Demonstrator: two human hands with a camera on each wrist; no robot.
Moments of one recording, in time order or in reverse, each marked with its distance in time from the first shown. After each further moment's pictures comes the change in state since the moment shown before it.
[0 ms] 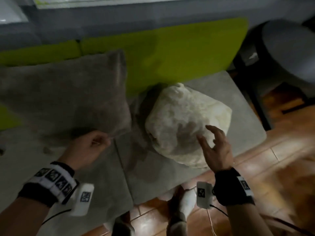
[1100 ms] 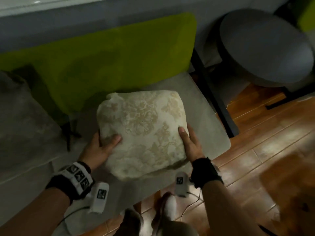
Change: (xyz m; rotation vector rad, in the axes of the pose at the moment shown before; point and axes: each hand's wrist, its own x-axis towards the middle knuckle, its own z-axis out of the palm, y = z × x) left_hand 0.099 0.230 0.211 -0.280 0.040 -0.296; right_hand 0.157 0.145 -0.098 0.587 -0.321 0.485
